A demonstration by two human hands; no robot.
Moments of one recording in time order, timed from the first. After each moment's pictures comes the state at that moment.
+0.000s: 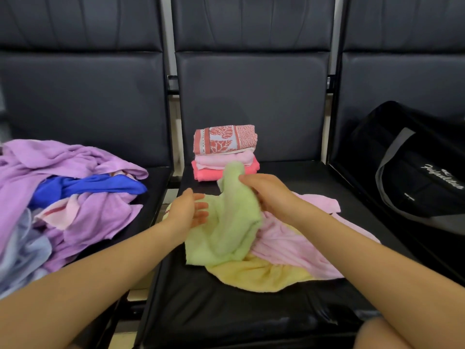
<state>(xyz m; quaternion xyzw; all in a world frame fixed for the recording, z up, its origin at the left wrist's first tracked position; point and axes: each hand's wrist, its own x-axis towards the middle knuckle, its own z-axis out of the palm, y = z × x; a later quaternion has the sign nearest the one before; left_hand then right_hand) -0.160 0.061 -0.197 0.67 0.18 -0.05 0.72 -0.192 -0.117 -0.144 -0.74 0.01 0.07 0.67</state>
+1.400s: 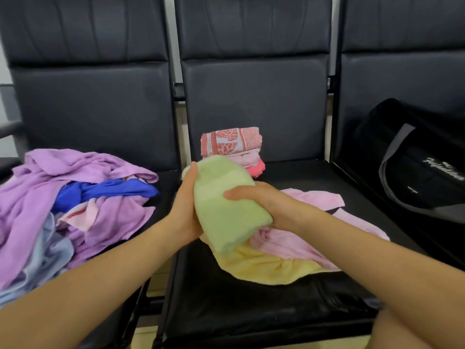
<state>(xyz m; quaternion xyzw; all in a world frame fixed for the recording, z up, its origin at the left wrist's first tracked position) -0.210 0.073 -0.153 0.49 0.02 -0.19 0.85 -0.234 -0.094 -0.129 -0.62 -0.05 0.22 0.75</state>
